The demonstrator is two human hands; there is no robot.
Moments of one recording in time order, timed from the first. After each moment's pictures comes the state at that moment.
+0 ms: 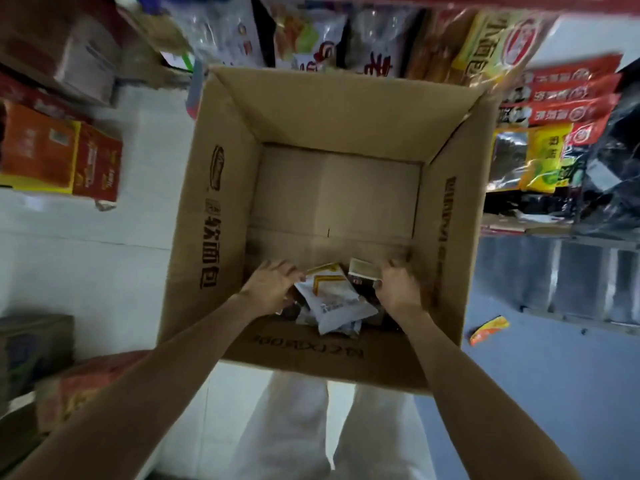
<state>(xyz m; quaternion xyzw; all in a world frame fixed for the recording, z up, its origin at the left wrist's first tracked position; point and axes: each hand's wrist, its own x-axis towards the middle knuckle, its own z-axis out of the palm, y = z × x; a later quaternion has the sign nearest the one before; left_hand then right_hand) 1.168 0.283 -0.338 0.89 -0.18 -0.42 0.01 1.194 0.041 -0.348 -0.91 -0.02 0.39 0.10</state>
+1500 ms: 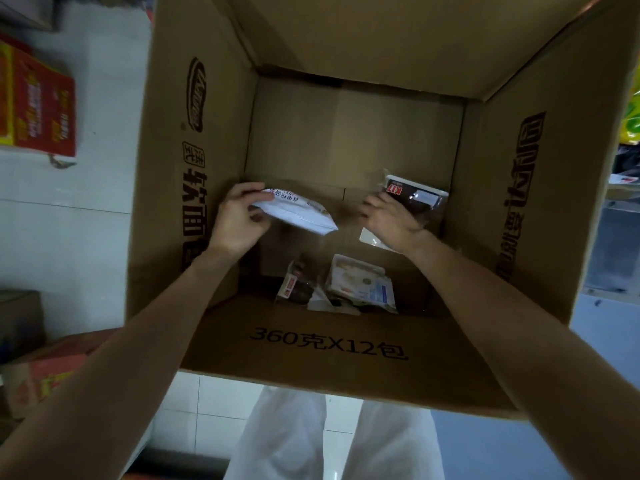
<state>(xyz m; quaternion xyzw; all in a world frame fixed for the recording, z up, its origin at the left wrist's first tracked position) 1.185 0.353 -0.420 0.90 0.16 -0.13 0.39 1.243 0.086 -0.484 -0.85 -0.45 0.23 -0.13</state>
